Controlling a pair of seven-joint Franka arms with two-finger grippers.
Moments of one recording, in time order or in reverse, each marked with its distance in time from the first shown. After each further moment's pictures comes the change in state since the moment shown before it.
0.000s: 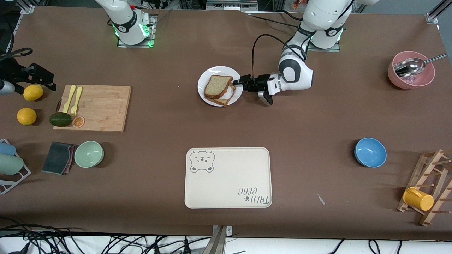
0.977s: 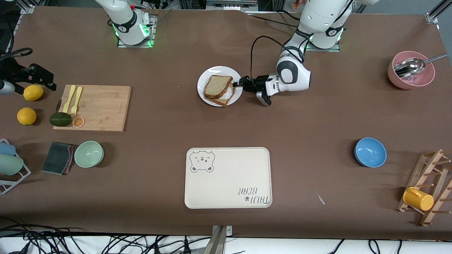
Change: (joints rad) left arm -0.008 0.026 0.000 0.018 -0.003 0.005 0.015; right arm 0.000 0.000 0.000 0.000 0.000 0.000 0.000
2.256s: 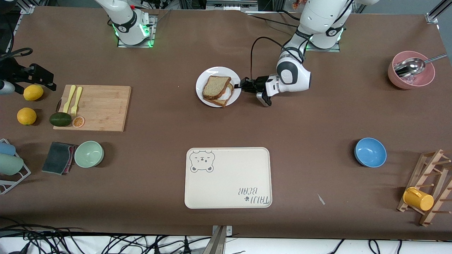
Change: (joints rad) left arm 0.001 0.008 0.005 0.014 0.000 0.010 0.005; right arm 0.000 0.000 0.000 0.000 0.000 0.000 0.000
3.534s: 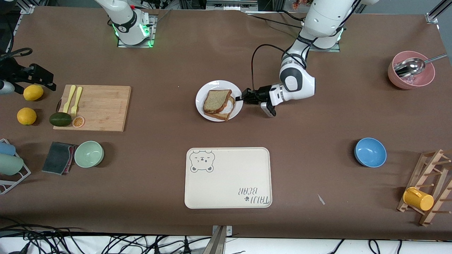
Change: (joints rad) left arm 0.040 0.004 0.037 0.100 0.000 0.046 -0.001; right arm 0.000 0.000 -0.001 0.000 0.000 0.000 0.000
